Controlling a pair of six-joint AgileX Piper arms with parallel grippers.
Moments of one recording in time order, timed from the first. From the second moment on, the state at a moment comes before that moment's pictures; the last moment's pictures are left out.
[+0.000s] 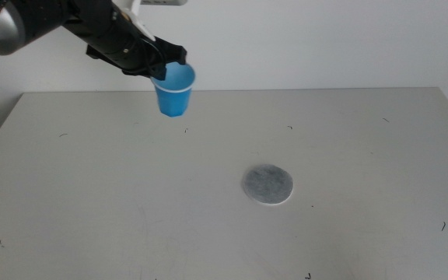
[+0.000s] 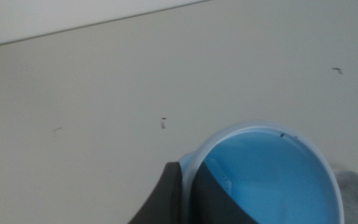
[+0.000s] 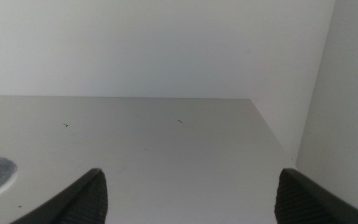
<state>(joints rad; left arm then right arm) -0.28 1.86 -1.69 -0.16 0.77 0.05 -0.05 -0.02 0.03 -0.03 0.14 0.03</state>
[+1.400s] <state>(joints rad) -0.62 2.12 -1.69 -0.21 0.66 -0.02 -0.05 -0.02 0.03 -0.03 0.14 0.03</state>
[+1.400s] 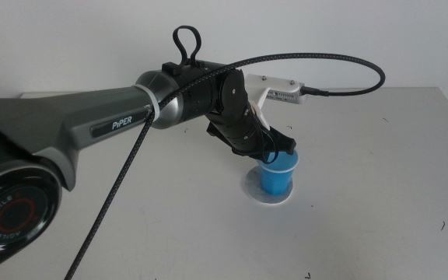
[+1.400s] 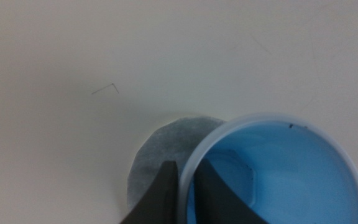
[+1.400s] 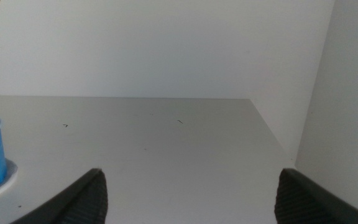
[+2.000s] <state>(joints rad) -0.58 1.92 -1.69 -0.21 0.71 0.09 -0.05 -0.02 0.03 -0.03 0.14 0.03</state>
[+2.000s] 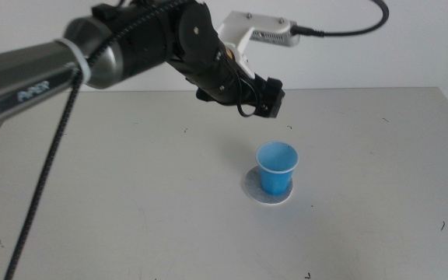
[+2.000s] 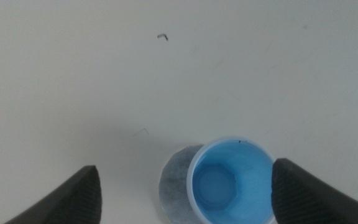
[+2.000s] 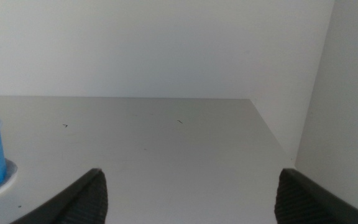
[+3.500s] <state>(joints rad) 0.04 0.34 -0.16 -0.12 0.16 0.16 -0.05 -0.02 0.03 -0.03 0.14 0.03</state>
